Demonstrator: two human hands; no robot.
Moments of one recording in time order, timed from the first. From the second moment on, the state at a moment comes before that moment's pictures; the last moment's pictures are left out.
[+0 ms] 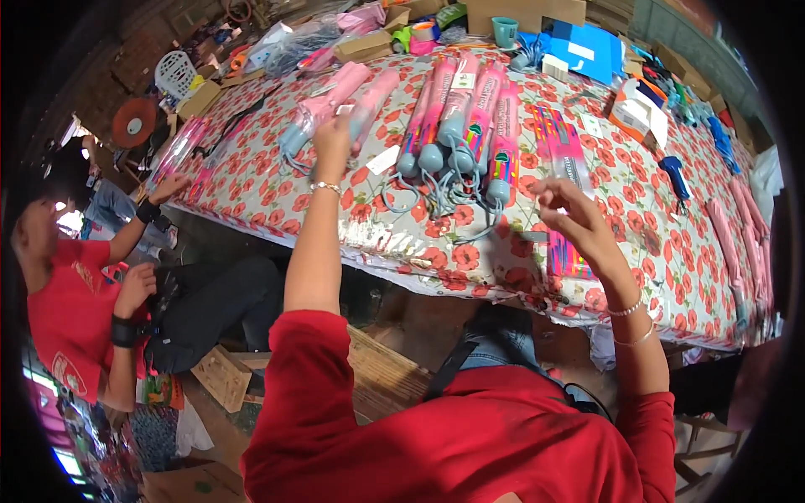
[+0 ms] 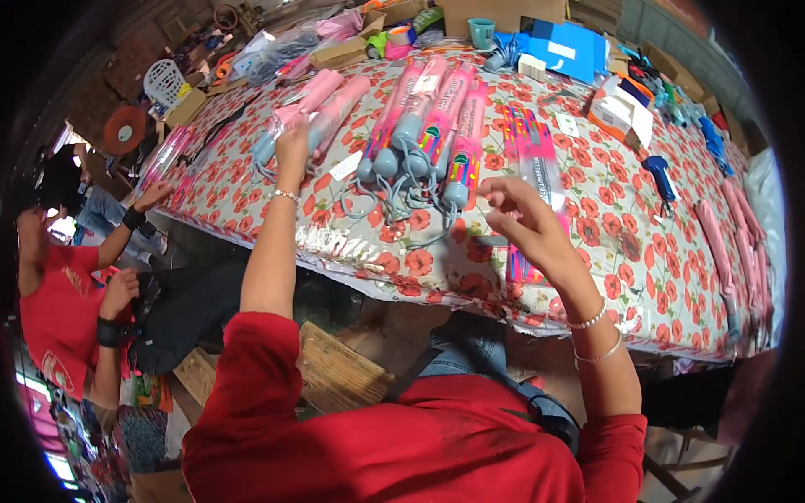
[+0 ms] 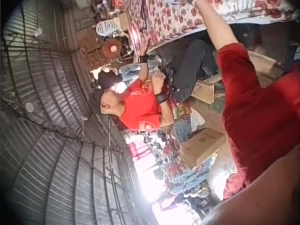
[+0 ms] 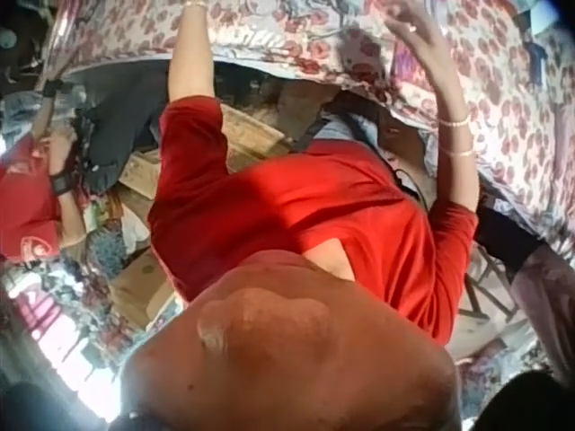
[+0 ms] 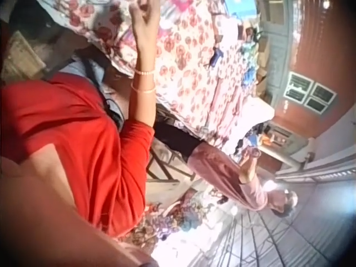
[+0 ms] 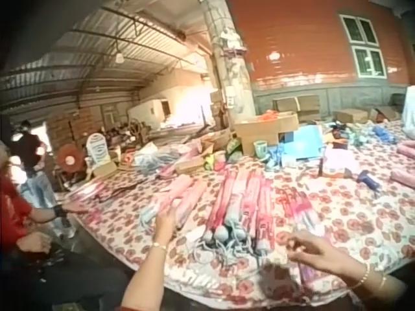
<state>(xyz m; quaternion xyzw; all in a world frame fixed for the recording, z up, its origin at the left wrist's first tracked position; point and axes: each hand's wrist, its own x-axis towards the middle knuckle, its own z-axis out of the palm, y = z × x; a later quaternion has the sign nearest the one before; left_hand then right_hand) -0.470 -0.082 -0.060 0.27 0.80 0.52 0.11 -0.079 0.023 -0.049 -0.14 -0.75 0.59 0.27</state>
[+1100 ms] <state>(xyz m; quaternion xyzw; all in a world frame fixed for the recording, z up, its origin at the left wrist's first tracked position) -0.487 -0.024 -0.121 0.36 0.83 0.38 -0.17 0.042 0.005 -0.072 -0.32 -0.66 0.64 0.24</state>
